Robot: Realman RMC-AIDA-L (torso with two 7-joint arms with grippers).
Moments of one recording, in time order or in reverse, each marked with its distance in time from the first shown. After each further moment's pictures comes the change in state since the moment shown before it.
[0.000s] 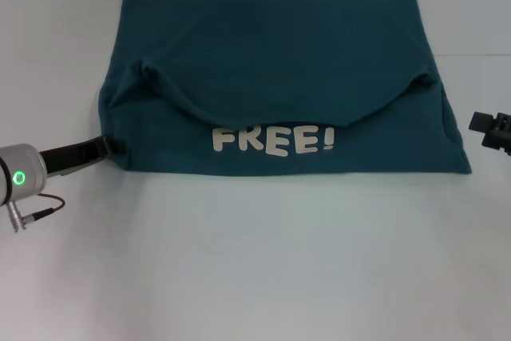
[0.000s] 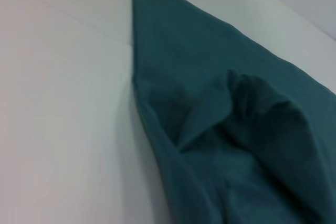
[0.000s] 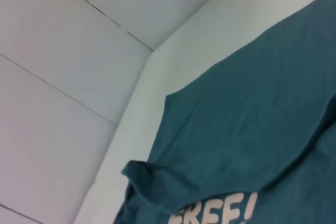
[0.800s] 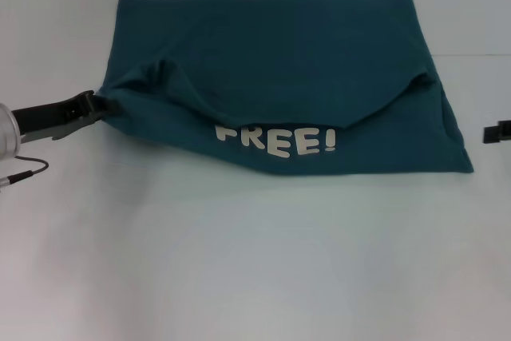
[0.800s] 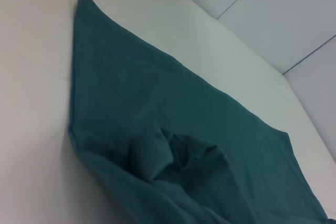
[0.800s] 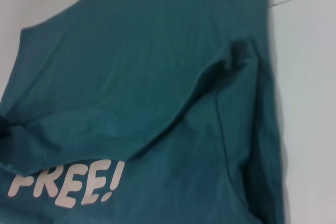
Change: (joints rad) left arm -0.017 0.054 -0.078 0.095 -0.001 0.230 -0.115; right arm 0.195 -0.063 -0.006 -0.097 -0.513 0.105 0.310
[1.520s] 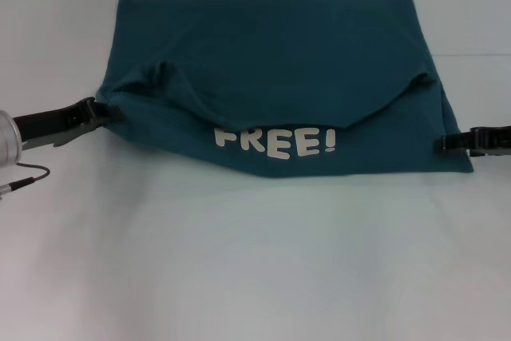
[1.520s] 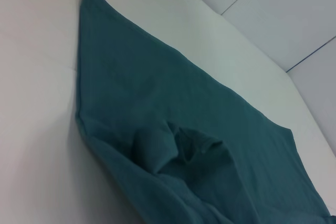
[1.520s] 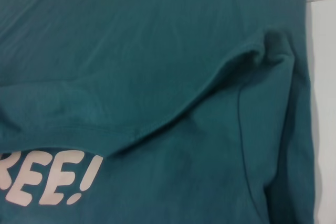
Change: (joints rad) left arm 0.010 -0.007 0.002 -0.005 0.002 -0.004 -0.001; right arm 0.060 0.105 -0.175 0.056 -0.042 0.288 -0.042
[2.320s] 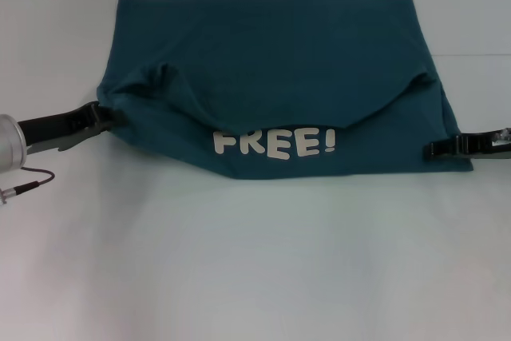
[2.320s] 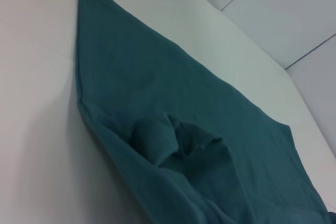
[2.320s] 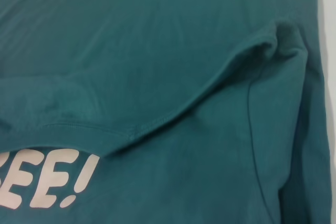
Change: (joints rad) left arm 0.001 -0.007 0.000 -0.009 -0.001 0.000 0.000; right arm 0.020 0.025 -0.051 0.053 0.003 0.103 0.004
